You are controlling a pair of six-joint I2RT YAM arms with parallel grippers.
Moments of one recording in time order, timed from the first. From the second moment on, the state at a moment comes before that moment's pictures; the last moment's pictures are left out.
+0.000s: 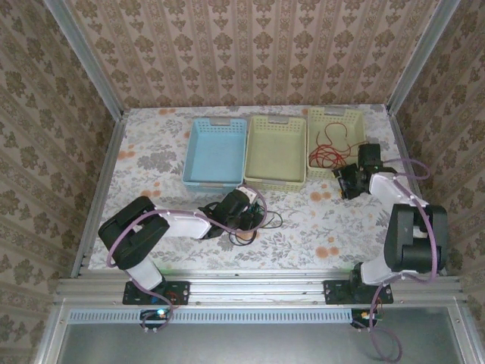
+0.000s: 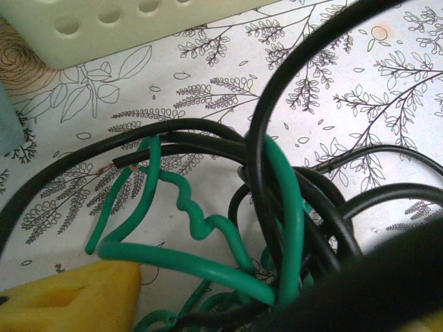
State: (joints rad) left arm -0.95 1.65 0.66 0.19 -0.07 -0.32; right arm -0.13 1.51 0.90 -0.45 -0.25 1.13
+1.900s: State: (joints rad) left arm -0.85 1.50 0.60 0.25 0.21 -0.37; right arm 0.46 1.71 1.09 -0.67 -0.54 0.30
